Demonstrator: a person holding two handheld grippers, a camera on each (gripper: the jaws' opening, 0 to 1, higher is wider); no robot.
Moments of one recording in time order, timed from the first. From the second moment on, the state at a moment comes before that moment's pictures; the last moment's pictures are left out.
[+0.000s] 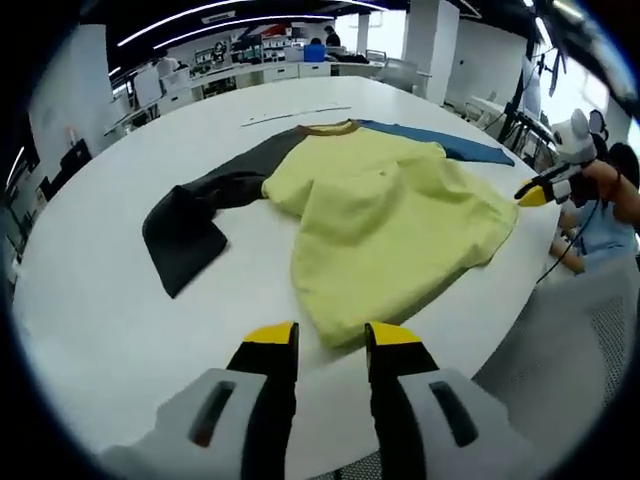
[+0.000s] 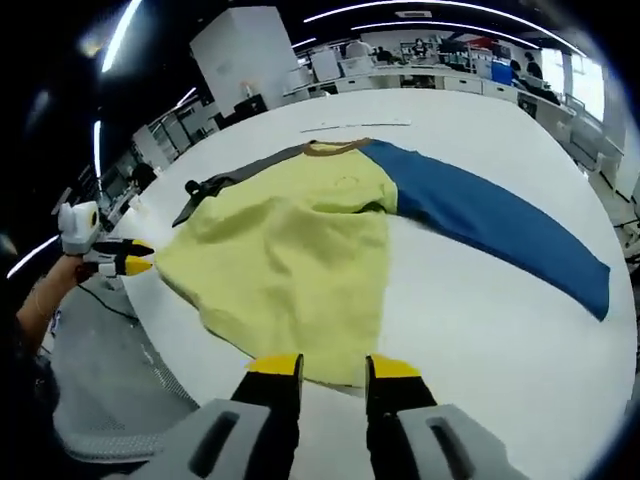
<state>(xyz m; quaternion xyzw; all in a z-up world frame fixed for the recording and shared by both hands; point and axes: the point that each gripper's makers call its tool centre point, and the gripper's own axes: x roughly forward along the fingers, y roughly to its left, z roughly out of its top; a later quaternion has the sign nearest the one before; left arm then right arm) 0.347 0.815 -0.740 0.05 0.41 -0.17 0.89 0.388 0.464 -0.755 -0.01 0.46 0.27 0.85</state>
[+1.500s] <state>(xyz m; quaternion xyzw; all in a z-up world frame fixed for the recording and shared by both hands) 0.399 0.776 -0.761 0.13 0.39 -0.23 0.88 0.389 0.460 -0.774 0.02 0.48 0.22 0.85</state>
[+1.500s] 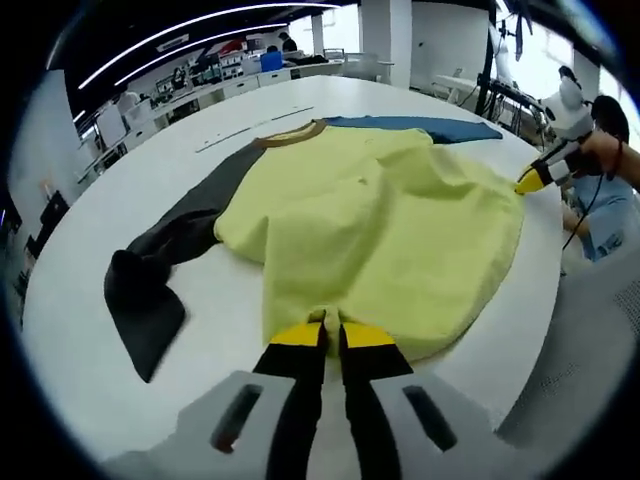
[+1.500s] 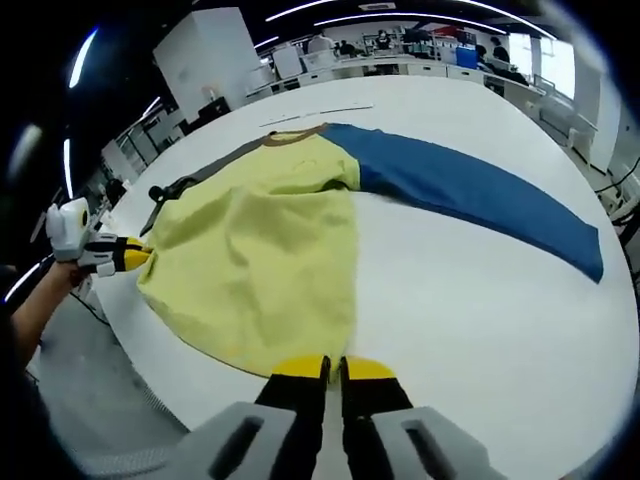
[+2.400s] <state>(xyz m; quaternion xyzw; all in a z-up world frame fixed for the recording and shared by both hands) 0.311 0.801 -0.747 0.07 0.48 -0.17 0.86 0.351 0.453 -0.758 0.04 0.50 0.24 0.83</state>
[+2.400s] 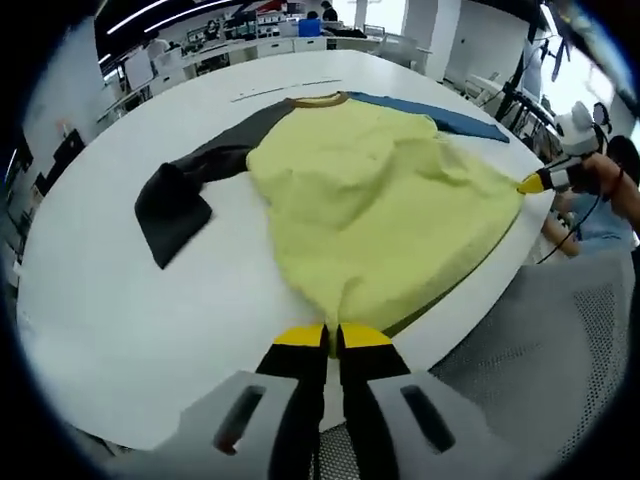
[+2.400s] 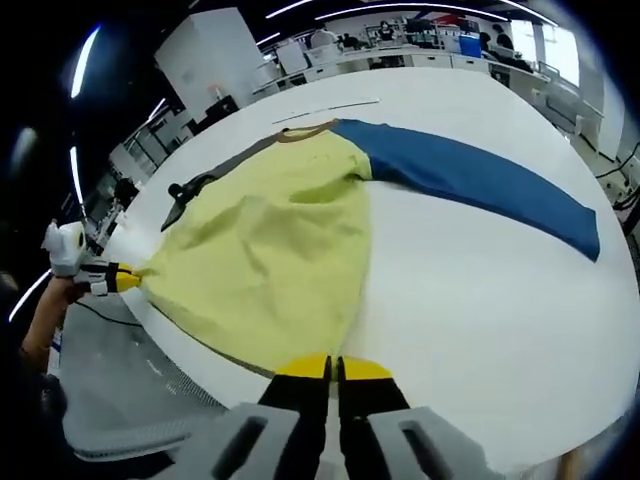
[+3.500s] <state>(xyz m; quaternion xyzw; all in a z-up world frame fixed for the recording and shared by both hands) 0.278 0.802 -0.768 0.07 0.53 -0.17 0.82 0.315 0.446 -0.774 0.03 0.53 0.22 0.82</state>
